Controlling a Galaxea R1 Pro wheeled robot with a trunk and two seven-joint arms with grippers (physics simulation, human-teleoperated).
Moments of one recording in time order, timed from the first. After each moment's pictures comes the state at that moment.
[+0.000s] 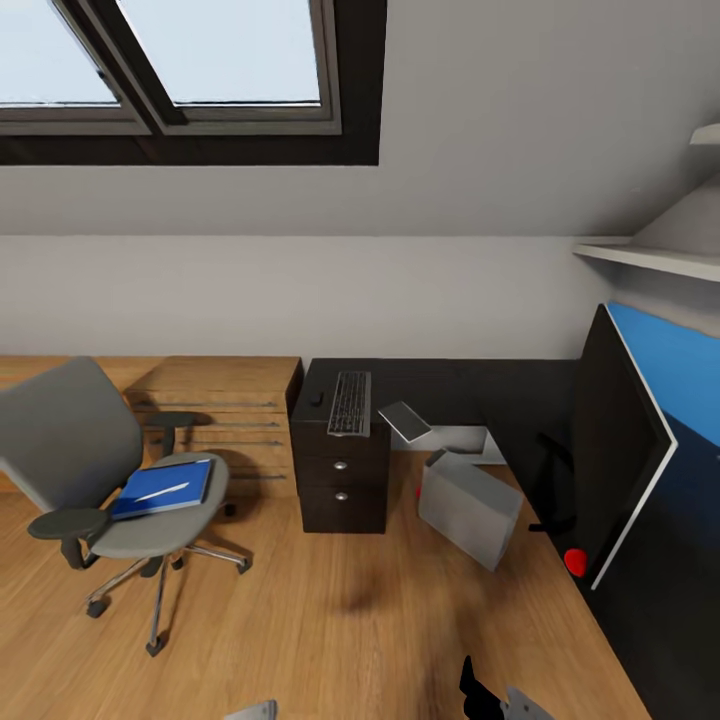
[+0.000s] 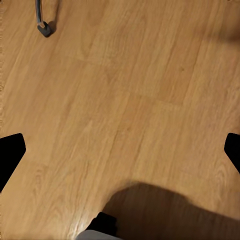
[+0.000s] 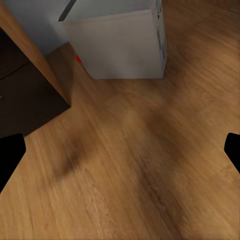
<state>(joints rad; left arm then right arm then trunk) -0.19 -0.08 -0.39 -0.53 0.47 -0.08 0.55 -0.36 0.11 -0.12 -0.09 -0.48 -0.75 0.05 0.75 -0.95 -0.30</state>
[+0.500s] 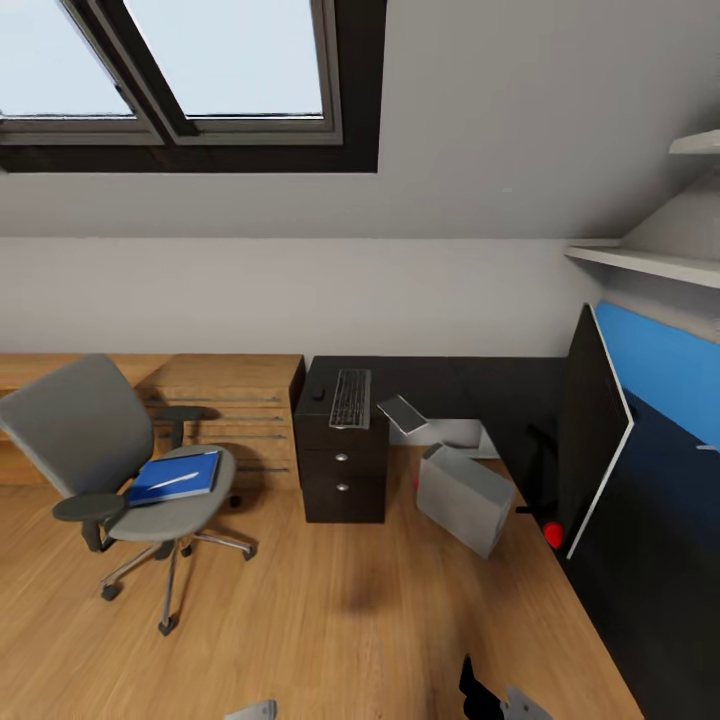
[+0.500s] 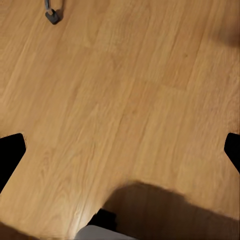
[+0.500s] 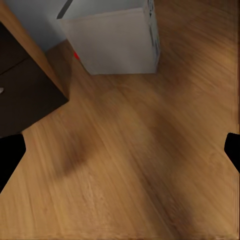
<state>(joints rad) -0.19 -0.08 -0.39 -0.53 0.47 -0.08 0.55 -0.36 0.11 -0.12 -0.09 -0.48 -0.75 0.05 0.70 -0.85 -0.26</state>
